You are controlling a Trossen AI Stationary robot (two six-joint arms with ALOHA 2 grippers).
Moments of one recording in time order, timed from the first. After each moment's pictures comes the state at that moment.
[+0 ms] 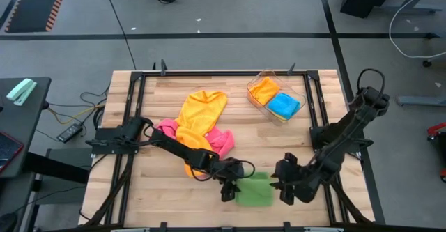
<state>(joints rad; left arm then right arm) -0.35 2.13 1.38 0.02 0.09 -0.48 0.84 1.41 0.97 -0.60 0.47 1.11</state>
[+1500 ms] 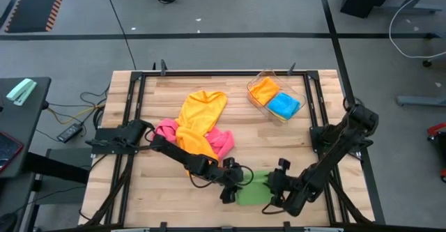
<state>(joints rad) -0.40 2.16 1.38 0.05 -0.12 -0.41 0.87 1.71 0.94 -0.52 0.67 1.07</state>
